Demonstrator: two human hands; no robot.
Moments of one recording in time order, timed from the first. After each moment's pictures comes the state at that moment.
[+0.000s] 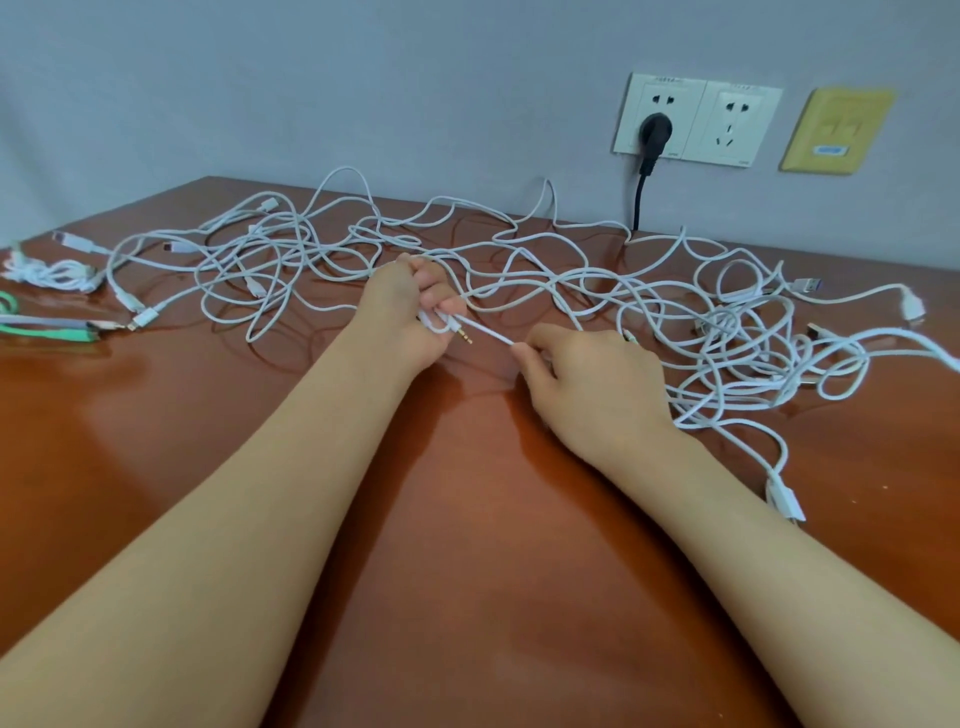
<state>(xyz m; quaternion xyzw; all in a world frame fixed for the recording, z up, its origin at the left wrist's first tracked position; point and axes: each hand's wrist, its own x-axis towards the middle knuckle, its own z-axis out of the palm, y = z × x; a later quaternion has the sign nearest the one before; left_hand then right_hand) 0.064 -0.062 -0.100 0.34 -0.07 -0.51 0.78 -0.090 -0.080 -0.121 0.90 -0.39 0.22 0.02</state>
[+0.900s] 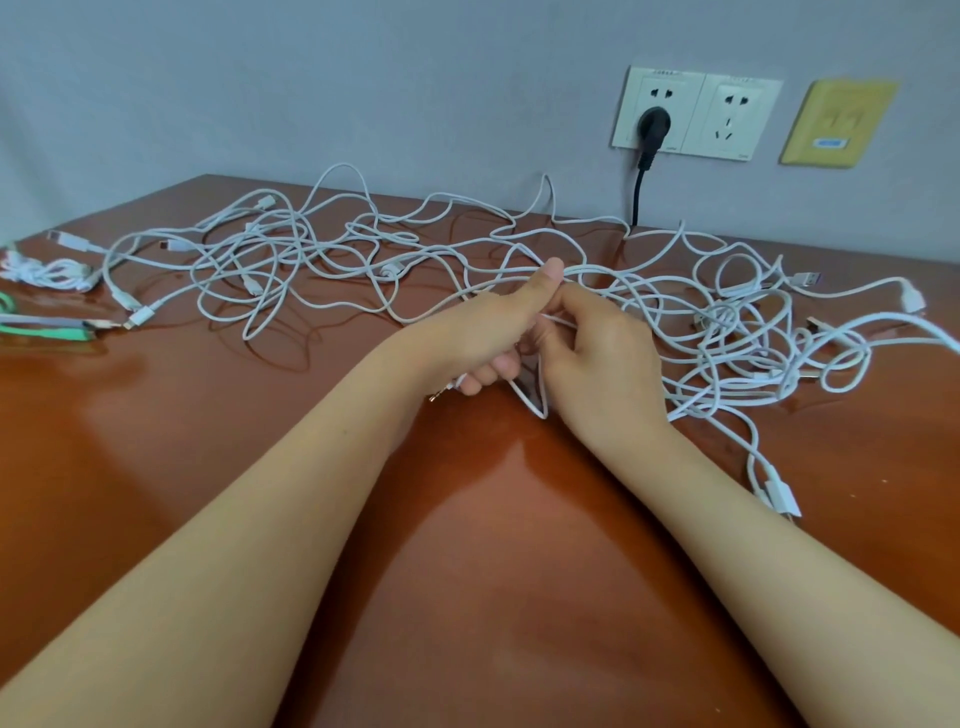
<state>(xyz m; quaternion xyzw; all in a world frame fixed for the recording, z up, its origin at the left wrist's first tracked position) 0.023 -0.052 -0.098 0.68 -0.52 -0.40 0.33 -0.089 -0.083 -0.124 0.84 -0.35 0.40 -0.14</state>
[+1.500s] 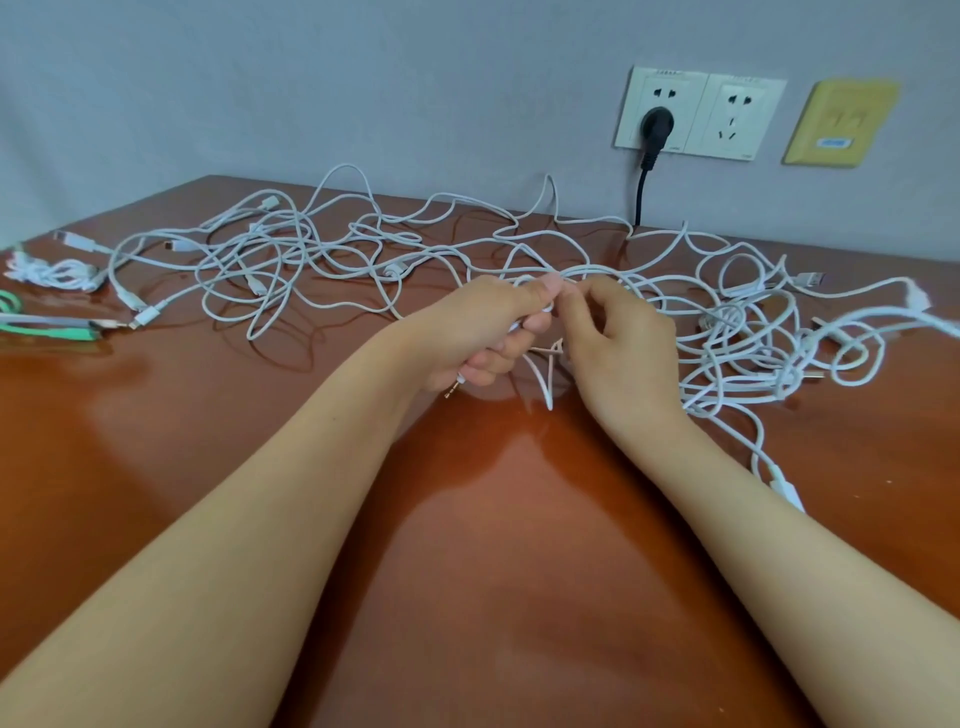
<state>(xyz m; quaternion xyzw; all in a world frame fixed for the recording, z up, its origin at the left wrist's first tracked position) 0.029 -0.049 -0.095 0.59 -0.51 -0.47 0.40 -0.091 -0.097 -0.125 0.79 -0.40 0.43 -0.19</state>
